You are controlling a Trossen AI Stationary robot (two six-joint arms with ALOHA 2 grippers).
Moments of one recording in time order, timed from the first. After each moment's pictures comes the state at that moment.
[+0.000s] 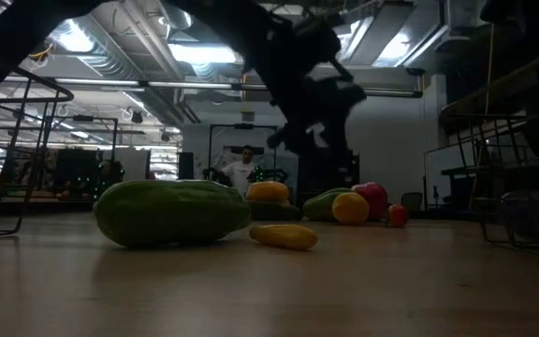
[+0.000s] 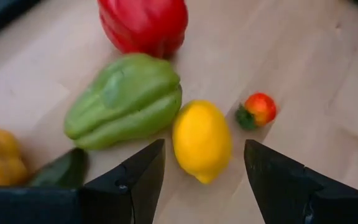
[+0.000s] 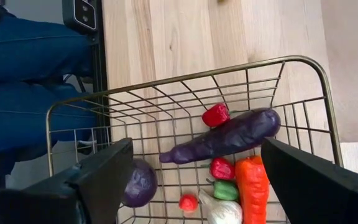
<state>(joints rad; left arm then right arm) 0.21 2.15 1.72 -0.46 -0.15 -0.43 0.52 1.23 1.18 -1.00 -0.07 0.68</state>
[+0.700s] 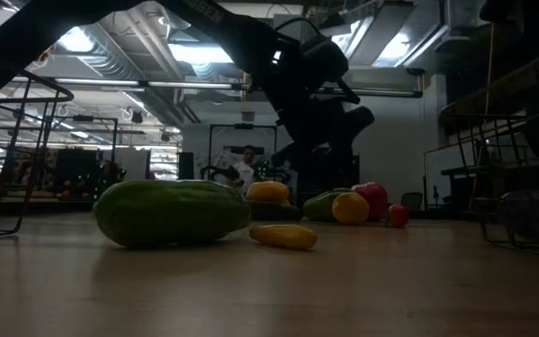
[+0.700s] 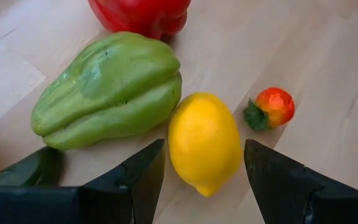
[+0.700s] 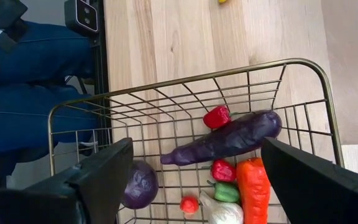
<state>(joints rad) 0.21 2.22 1.72 -0.40 -0.15 -0.47 0.52 1.23 1.18 -0.99 -0.07 0.68</state>
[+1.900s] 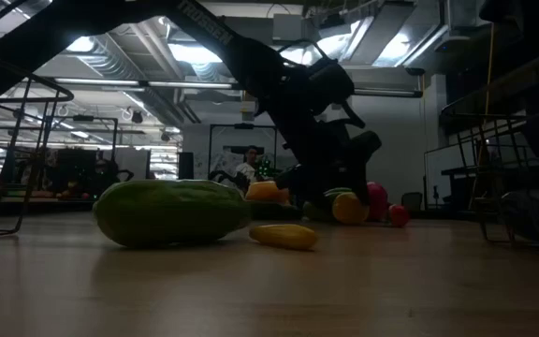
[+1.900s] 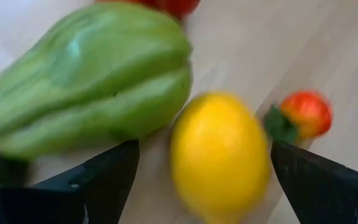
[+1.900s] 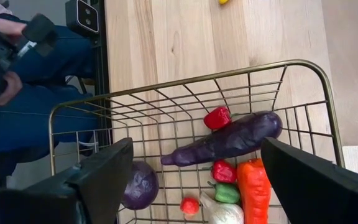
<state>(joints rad) 0.22 2.31 1.72 -0.30 -0.16 -0.52 0.52 1.23 1.18 -0.98 -0.07 0.68</state>
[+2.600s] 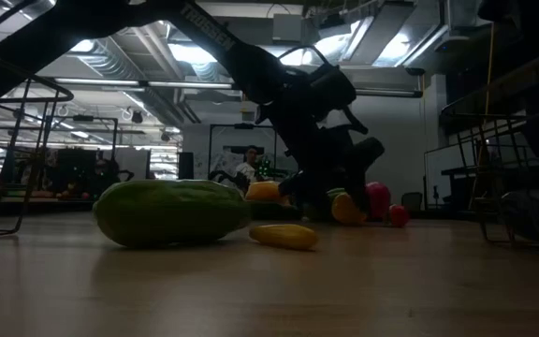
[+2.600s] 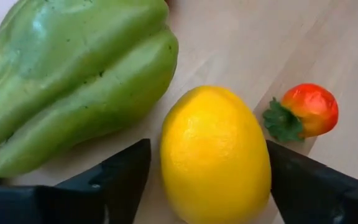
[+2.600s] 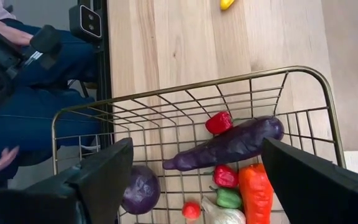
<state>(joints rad) 0.21 2.33 1.72 -0.27 -0.13 -0.50 0.52 1.23 1.18 -0.97 -0.06 0.68</state>
